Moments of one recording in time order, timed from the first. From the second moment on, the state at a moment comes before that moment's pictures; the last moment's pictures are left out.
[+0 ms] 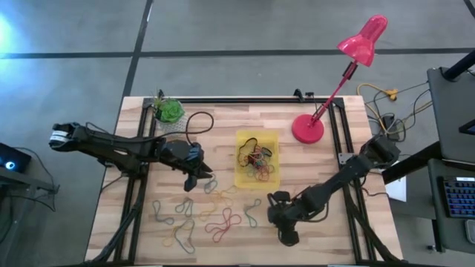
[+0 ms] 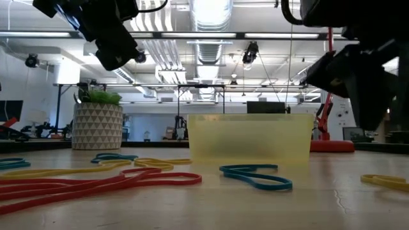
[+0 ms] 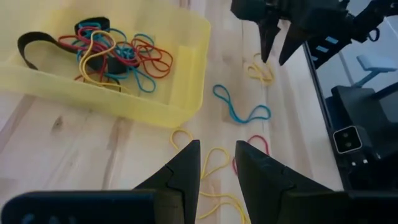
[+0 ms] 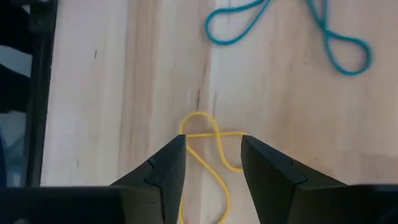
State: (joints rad) left arm -0.10 1.04 0.71 -0.25 0.09 -0.38; right arm 0.58 1.75 1.06 -0.43 0.02 0.56
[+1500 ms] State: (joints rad) left arm -0.10 1.04 0.67 -0.24 0.09 -0.39; right arm 0.58 1.99 1.23 -0.57 -0.06 0.55
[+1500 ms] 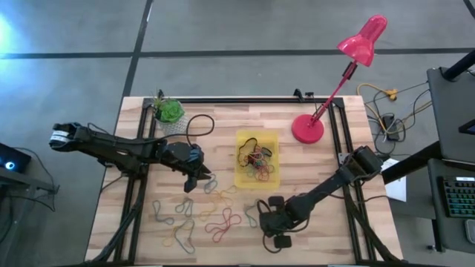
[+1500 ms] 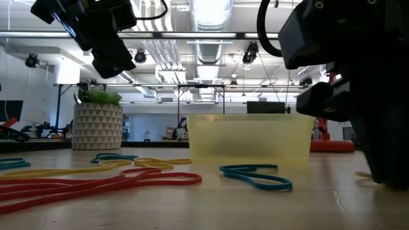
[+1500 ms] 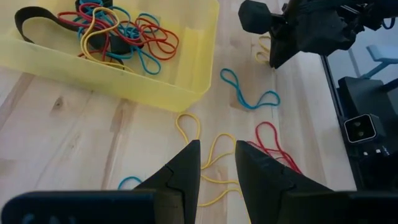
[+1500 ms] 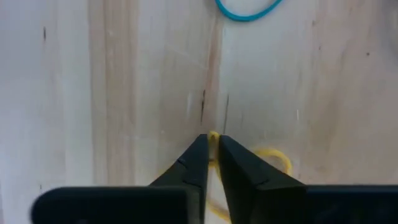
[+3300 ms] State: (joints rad) left arm -0.10 1.04 0.66 -0.13 0.09 -0.39; right arm 0.43 1.34 1.23 -0.62 0.55 0.44
